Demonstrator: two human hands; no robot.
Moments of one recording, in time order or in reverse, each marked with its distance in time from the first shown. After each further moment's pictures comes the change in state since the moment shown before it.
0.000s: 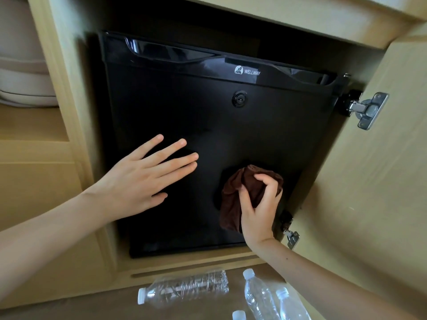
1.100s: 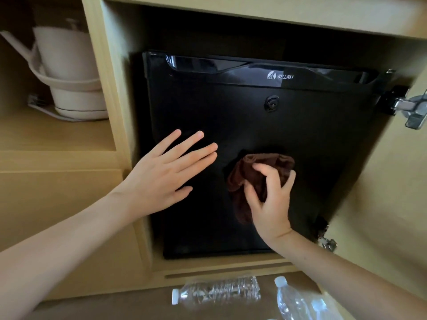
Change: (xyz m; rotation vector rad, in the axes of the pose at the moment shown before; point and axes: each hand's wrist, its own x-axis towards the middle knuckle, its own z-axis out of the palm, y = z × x) left_hand -0.009 -0.019 -0.013 0.061 0.016 -0.096; right_hand 0.010 -0.033 0.029 -0.088 -0.159 -0.280
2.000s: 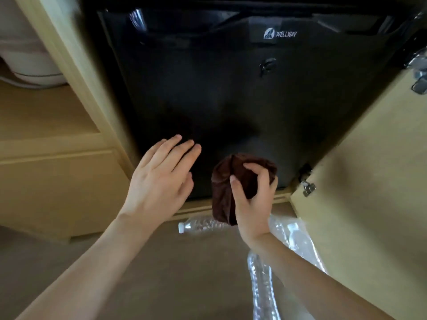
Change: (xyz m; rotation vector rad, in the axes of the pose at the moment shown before) left_hand -0.015 0.058 -0.035 -0.420 -0.125 -0.392; right_hand -0.054 -0.059 -0.017 0.152 -0.061 0.654
